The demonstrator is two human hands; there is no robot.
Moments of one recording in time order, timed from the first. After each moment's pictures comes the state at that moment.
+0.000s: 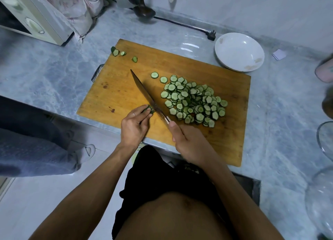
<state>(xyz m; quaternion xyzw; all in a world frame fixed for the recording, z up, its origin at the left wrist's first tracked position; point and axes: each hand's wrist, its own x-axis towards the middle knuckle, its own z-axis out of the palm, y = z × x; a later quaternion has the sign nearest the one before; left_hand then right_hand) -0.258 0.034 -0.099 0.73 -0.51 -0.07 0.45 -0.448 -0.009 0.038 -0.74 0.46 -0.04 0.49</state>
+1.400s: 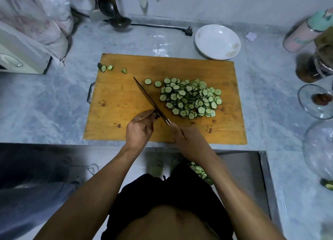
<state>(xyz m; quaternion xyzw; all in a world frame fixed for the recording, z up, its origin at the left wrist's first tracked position) -0.216 0.022 -0.083 0.65 -0.65 -0.13 0.38 -0.403 0.024 0.033 -0.69 0.55 -0.09 0.45</state>
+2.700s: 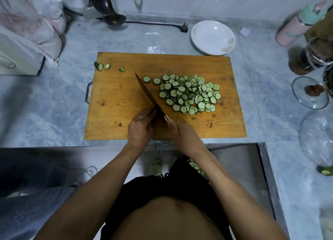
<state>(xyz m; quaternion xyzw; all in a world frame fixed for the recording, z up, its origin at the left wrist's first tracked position) -0.212 0.027 -0.084 0.64 -0.68 -0.12 0.35 -0.375 0.029 0.011 -0.68 0.60 -0.08 0.41</state>
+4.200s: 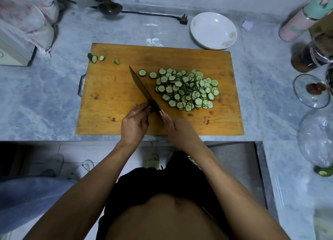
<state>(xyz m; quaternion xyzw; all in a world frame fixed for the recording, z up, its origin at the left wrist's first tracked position) -0.214 0.027 -0.094 0.64 -0.65 -0.10 0.40 -0.382 0.020 0.008 -0.67 0.59 -0.07 0.45</state>
